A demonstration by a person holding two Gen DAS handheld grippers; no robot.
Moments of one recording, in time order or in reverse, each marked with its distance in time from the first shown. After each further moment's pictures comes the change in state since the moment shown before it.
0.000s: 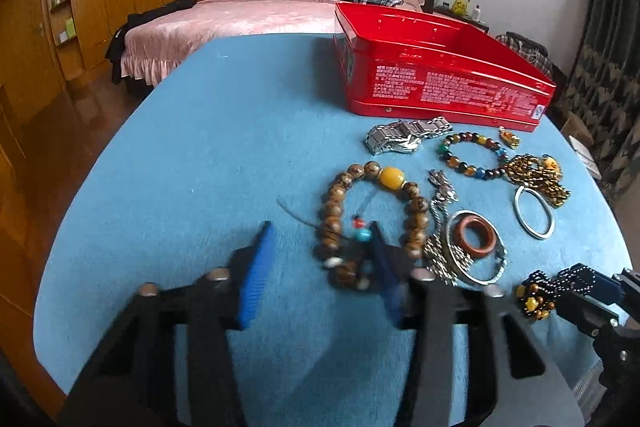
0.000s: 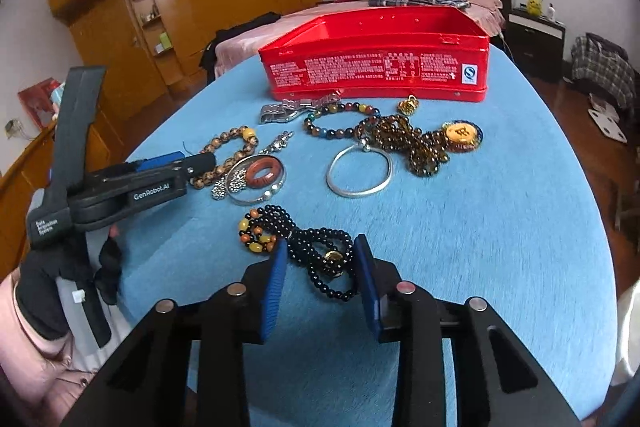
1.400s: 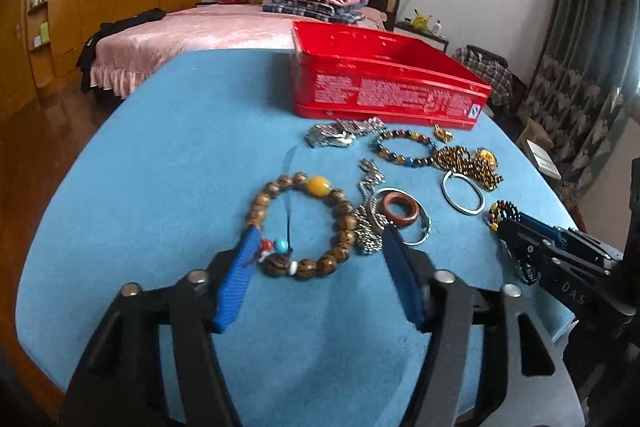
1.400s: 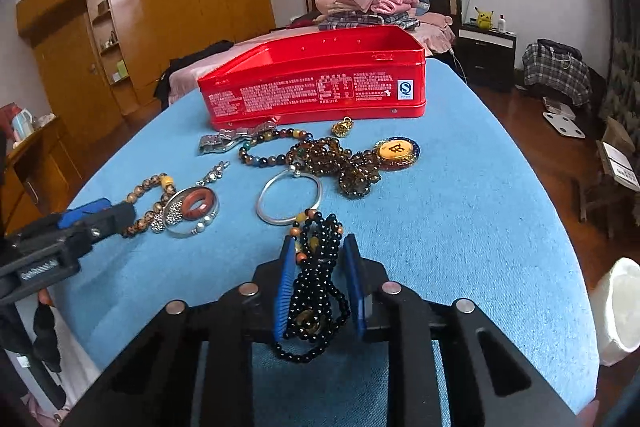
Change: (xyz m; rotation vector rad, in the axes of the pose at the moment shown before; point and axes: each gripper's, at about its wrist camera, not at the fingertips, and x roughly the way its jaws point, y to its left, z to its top) left arm -0.027 -0.016 -0.019 0.026 -0.050 -0.145; right arm 0.005 -0.021 0.000 0.064 -0.112 -0.168
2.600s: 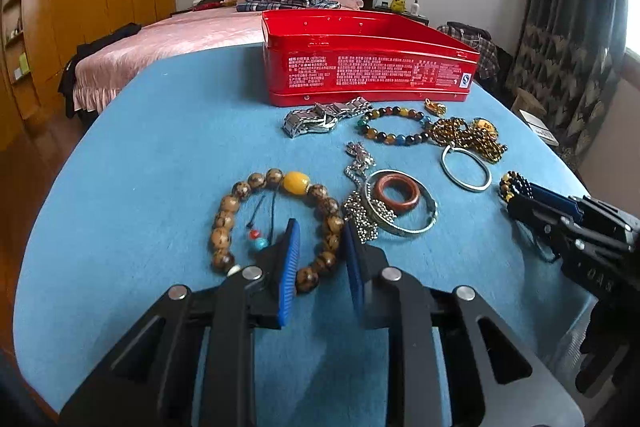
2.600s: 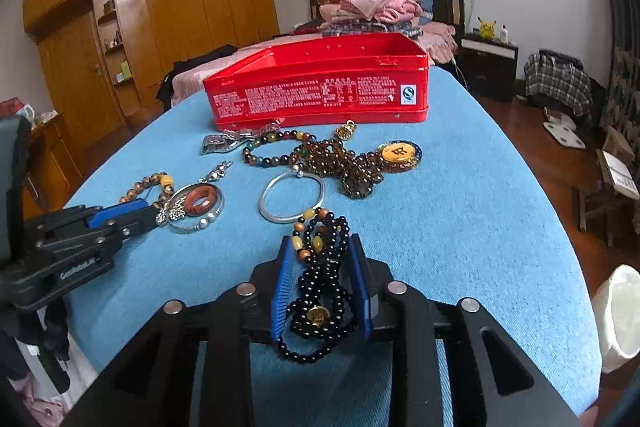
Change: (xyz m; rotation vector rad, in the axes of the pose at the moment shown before) left arm 0.022 -0.007 -0.005 0.109 0.012 -0.008; right arm -0.002 0.003 -0.006 -0.040 -0.042 -0.003
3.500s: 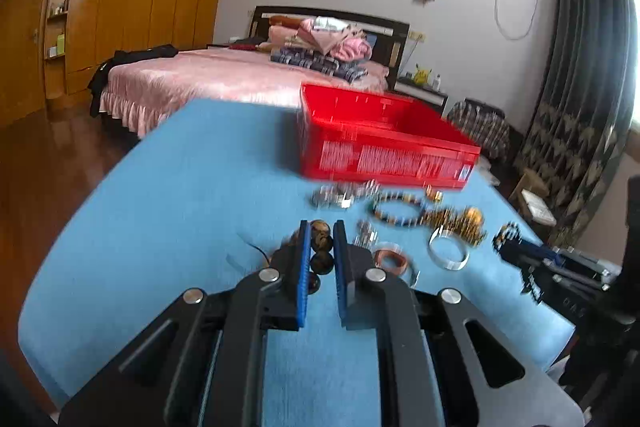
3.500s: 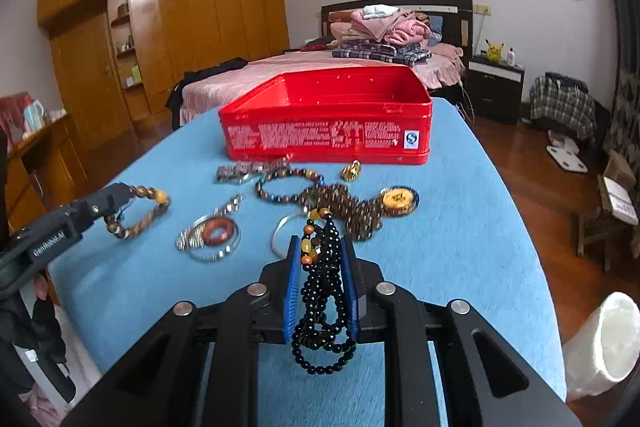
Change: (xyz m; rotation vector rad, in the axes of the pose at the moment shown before) left arm -0.061 0.018 0.014 -0.172 -0.238 0.010; right arm -0.020 0.000 0.029 -0.021 -0.046 0.021
